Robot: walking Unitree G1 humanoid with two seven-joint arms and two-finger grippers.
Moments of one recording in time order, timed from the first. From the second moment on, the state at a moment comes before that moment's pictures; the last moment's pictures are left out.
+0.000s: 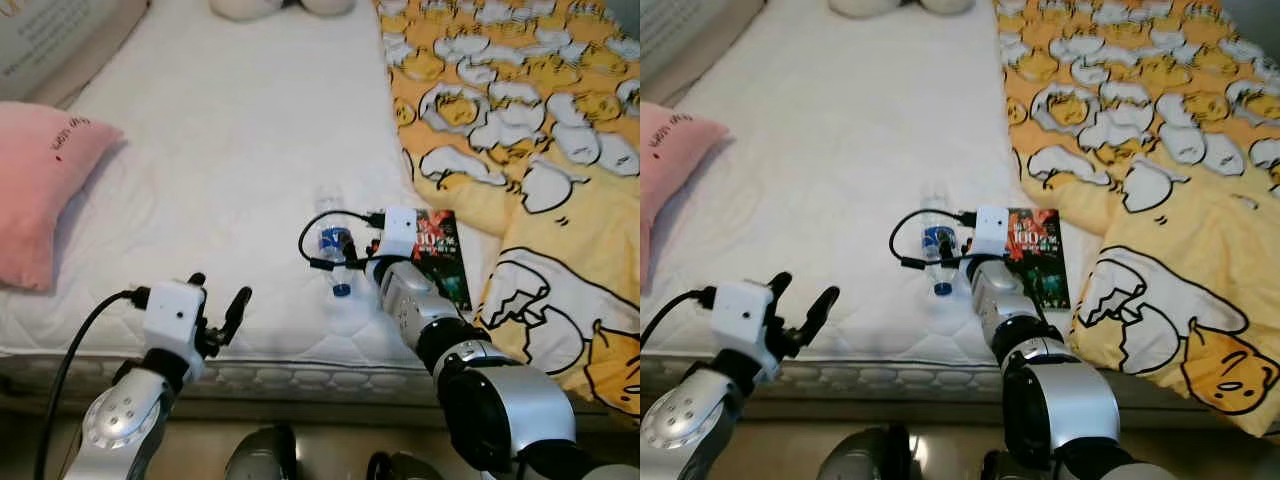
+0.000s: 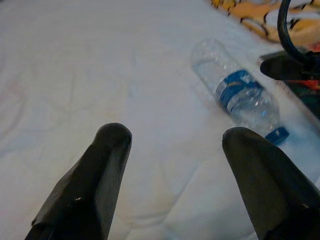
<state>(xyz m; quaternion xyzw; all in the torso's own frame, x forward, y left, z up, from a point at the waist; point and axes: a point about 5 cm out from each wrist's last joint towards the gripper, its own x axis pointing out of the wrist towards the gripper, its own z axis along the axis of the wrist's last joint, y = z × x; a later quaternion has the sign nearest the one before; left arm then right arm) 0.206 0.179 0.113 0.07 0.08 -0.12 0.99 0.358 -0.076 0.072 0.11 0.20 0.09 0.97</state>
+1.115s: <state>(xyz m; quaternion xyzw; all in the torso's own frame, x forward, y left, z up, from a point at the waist) 0.200 0.173 0.123 0.06 0.08 -0.12 0.99 0.344 -0.049 0.062 0.10 0.23 0.17 0.95</state>
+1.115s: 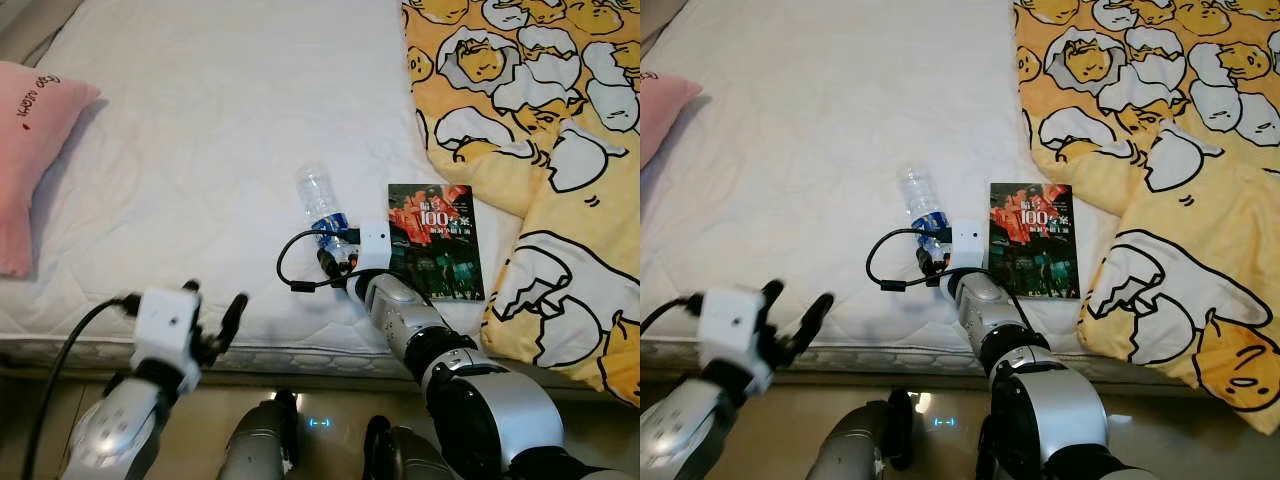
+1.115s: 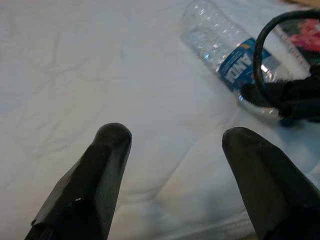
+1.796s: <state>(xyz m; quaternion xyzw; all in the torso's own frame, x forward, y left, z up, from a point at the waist) 0.266 0.152 0.091 -0.02 0.11 -0.10 0.99 0.360 -0.105 0.090 0.02 0.07 0.12 0.99</state>
